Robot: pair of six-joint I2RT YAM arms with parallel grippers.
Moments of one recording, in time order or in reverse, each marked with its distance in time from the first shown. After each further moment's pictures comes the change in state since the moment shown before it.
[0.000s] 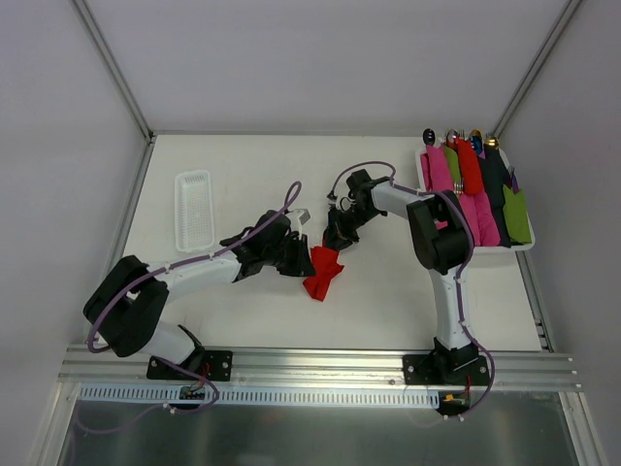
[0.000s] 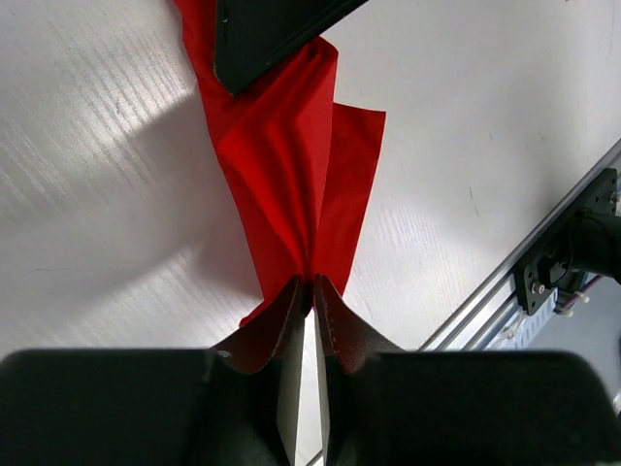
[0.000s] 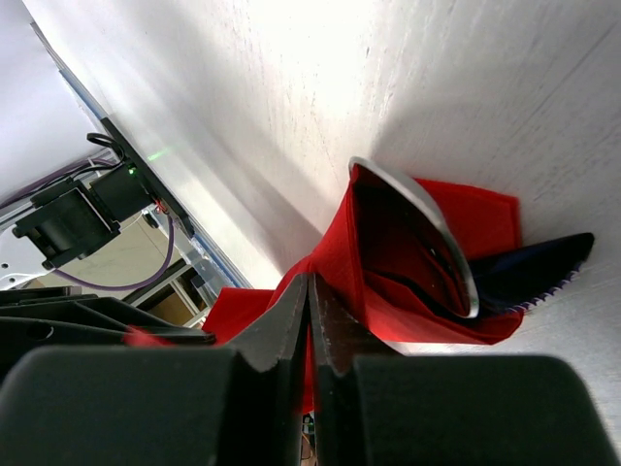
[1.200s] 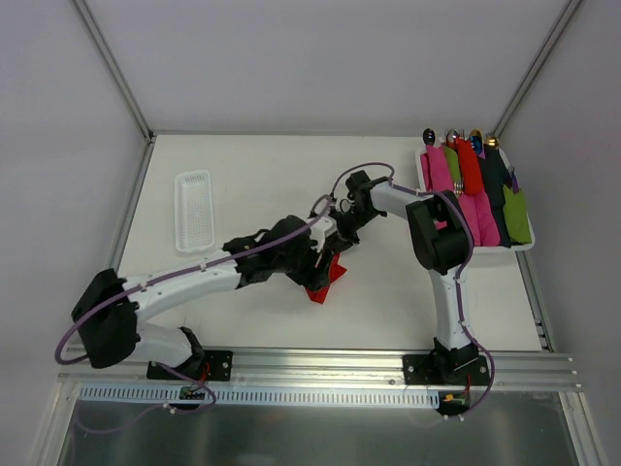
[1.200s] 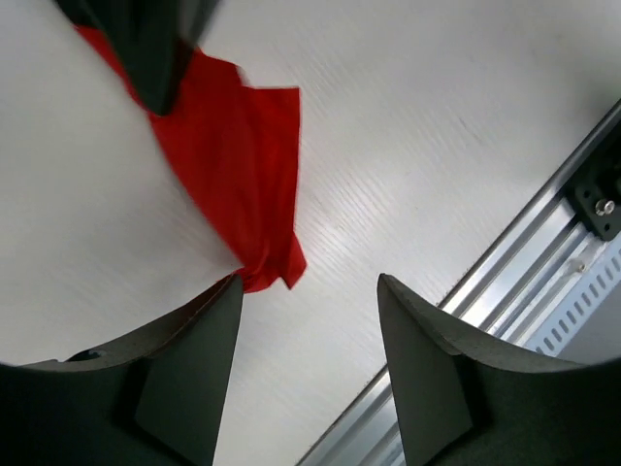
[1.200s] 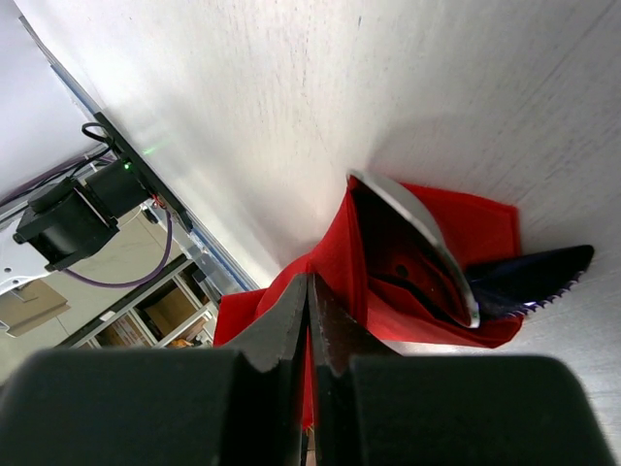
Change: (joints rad) left arm -0.245 -0.033 0.185 -0.282 -0.225 0.250; right arm 0.006 0.000 0.002 -0.034 0.011 -0.001
